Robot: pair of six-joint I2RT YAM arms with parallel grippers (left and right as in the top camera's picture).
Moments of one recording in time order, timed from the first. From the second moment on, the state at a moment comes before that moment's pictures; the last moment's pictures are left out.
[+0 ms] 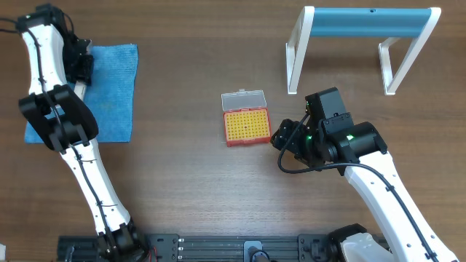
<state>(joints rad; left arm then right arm) 0.40 2.67 2.51 -1.43 -0.08 0.38 0.31 1.22 0.96 -0.96 -0.34 0.78</state>
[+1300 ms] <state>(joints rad) 0.15 0.35 0.54 -0.99 0.16 -0.16 0.31 0.01 1.06 -1.36 0.39 0.09</state>
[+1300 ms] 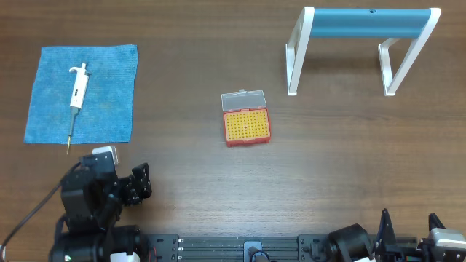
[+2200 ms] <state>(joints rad) 0.06 0.01 0.01 -0.07 0.15 -0.18 0.31 0.01 1.06 -1.36 0.39 0.09</state>
